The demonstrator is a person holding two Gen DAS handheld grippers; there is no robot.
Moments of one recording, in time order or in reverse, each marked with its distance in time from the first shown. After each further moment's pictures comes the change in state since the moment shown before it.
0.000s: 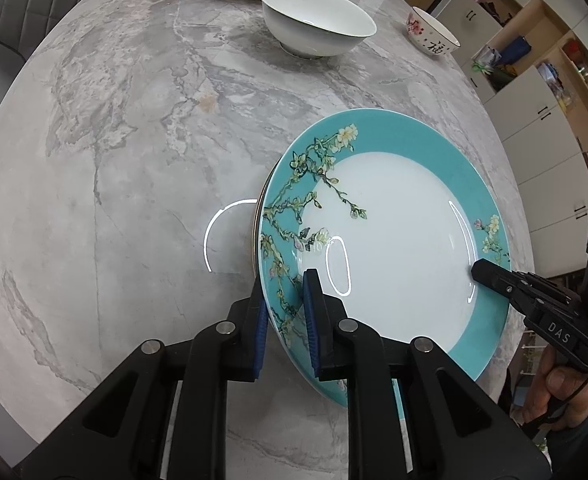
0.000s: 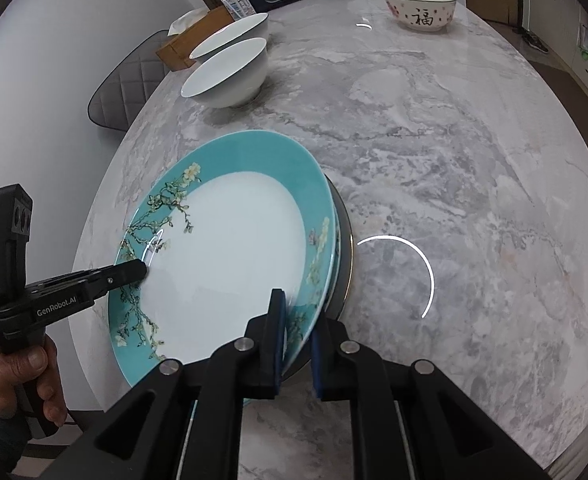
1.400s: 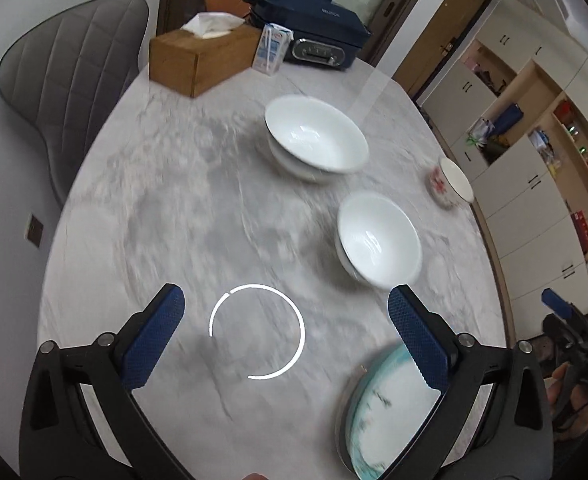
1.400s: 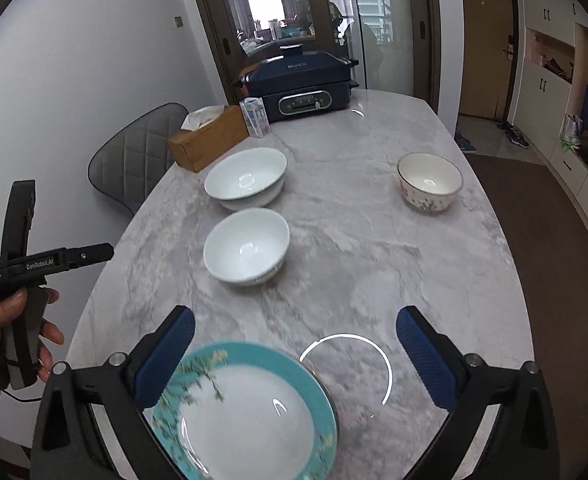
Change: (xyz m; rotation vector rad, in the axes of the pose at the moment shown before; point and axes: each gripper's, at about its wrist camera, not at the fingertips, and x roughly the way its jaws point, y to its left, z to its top) left arm -0.095 0.113 0.176 -0.053 -0.256 -0.047; right arm -0.077 0.070 0.141 -0.120 -0.293 -0.122
